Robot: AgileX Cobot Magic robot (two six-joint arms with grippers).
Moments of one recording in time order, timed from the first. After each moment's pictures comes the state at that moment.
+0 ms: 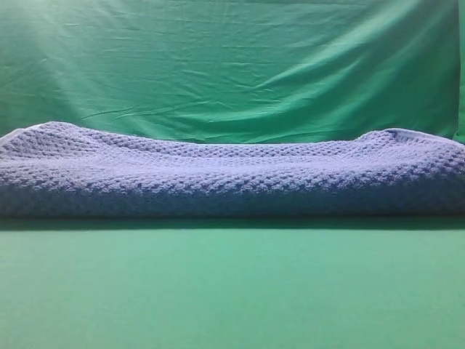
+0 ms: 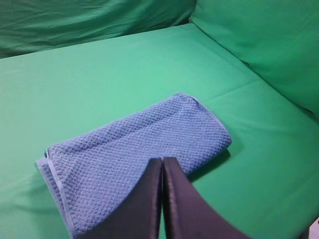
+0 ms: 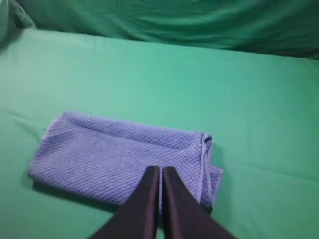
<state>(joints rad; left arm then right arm) -0.13 0.77 -1.24 -0.54 1.12 0.26 0.29 0.84 -1.44 0.15 1.27 -0.02</state>
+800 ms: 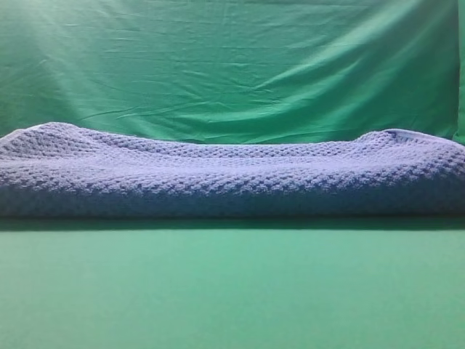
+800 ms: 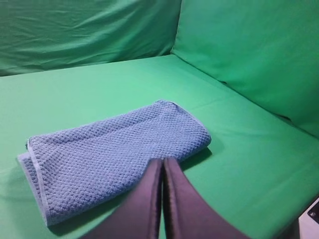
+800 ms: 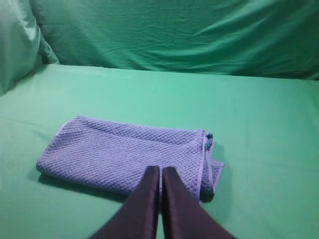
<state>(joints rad) -0.13 0.19 -0.83 -0.59 1.07 0.24 0.29 0.24 -1.01 0.16 1.19 -0.03</state>
